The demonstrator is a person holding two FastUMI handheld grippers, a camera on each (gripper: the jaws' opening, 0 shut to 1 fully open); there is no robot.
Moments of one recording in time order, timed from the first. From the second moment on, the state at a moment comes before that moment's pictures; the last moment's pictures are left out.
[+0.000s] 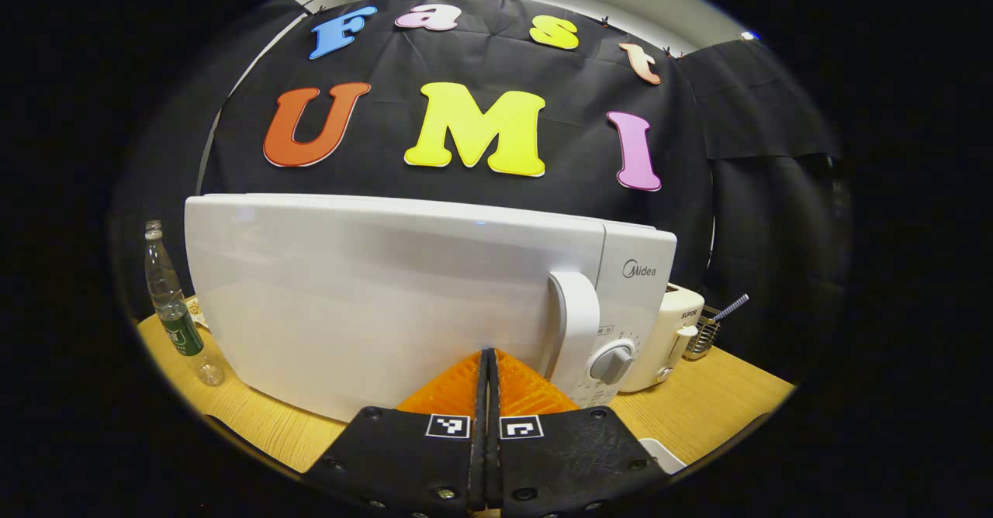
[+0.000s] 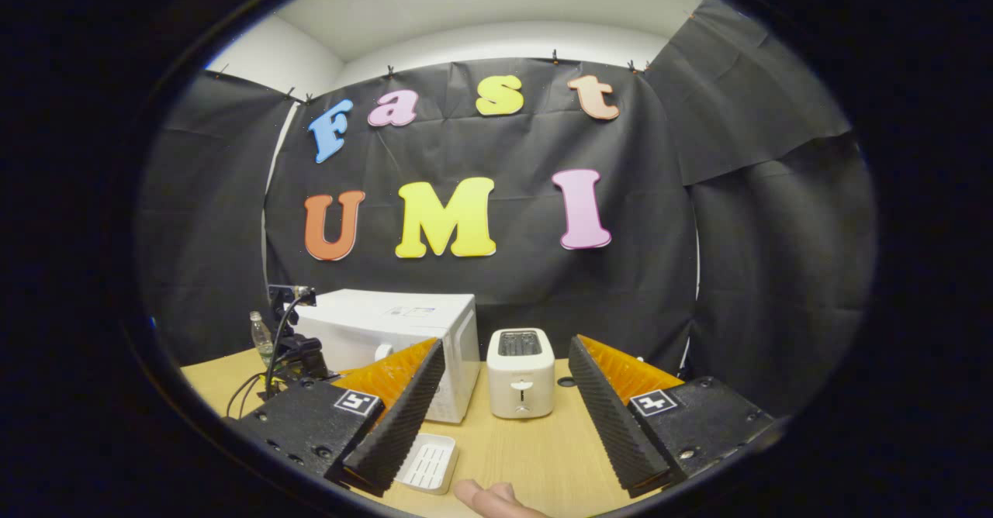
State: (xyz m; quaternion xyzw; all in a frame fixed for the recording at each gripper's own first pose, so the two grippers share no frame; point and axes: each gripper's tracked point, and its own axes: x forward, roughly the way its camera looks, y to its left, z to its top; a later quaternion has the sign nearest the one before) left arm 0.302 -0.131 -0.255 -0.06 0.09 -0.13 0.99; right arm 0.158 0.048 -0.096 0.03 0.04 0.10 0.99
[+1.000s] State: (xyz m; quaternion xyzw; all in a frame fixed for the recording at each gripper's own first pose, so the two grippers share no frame) left arm 0.150 -0.049 -0.149 -0.07 0.08 -0.08 0.99; right arm 0.058 0.054 -0.075 0.02 0.05 0.08 1.00
